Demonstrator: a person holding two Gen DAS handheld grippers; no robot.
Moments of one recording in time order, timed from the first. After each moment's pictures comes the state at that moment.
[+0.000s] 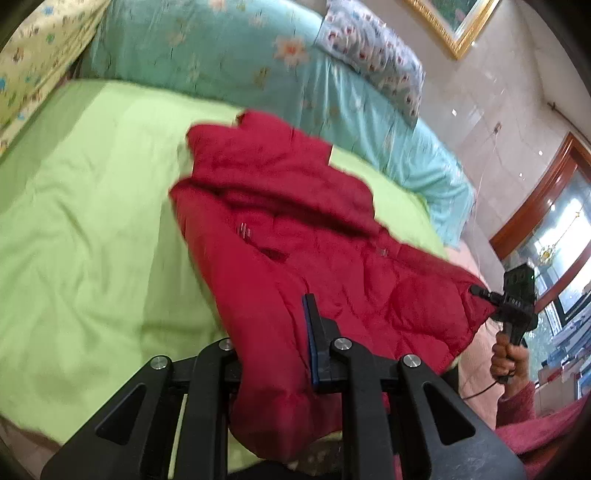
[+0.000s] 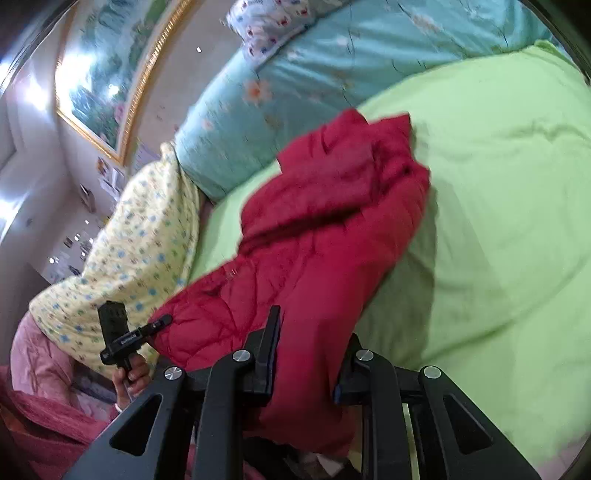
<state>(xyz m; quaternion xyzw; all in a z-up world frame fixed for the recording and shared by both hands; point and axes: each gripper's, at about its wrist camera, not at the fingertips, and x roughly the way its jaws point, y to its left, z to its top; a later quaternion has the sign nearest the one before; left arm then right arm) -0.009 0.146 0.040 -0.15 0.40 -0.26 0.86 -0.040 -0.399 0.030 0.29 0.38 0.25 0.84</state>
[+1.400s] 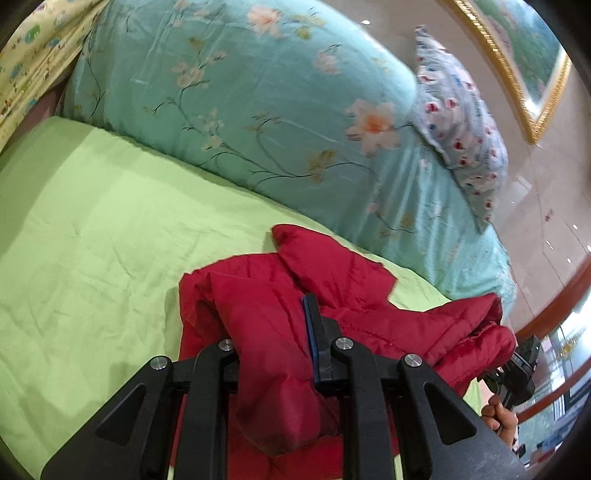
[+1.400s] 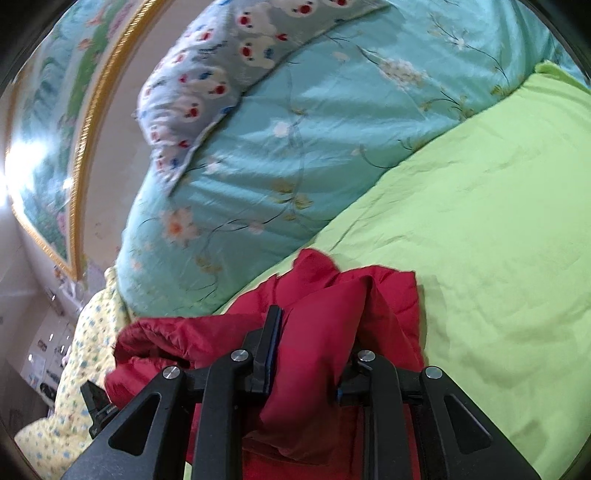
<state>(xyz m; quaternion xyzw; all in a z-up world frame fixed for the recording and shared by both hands) 0.274 0.124 0.052 -0.22 0.37 -0.17 0.89 0.226 -0.428 0.032 0.37 0.31 0.12 0.87</state>
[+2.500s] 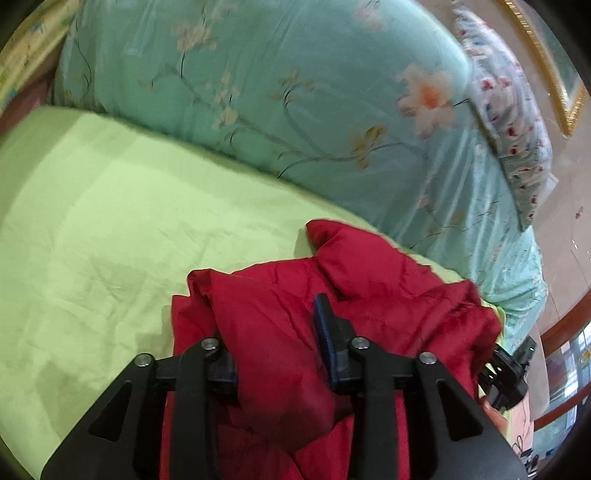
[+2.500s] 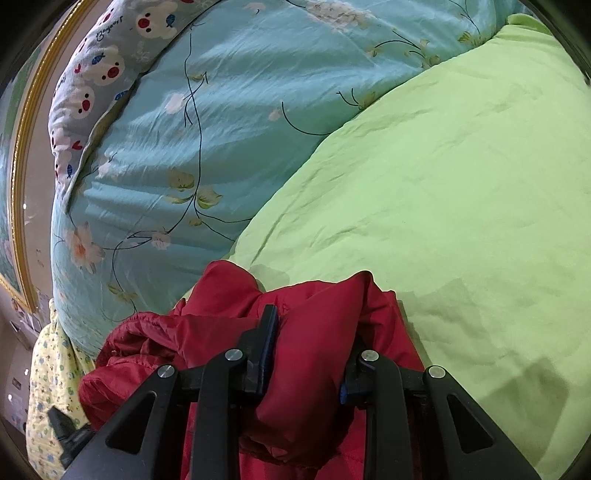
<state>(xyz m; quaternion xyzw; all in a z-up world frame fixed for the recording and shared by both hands) 0.321 0.105 0.014 -0.19 0.39 -0.13 0.89 0.308 -0.424 -0.056 0.38 0.33 0.03 0.87</state>
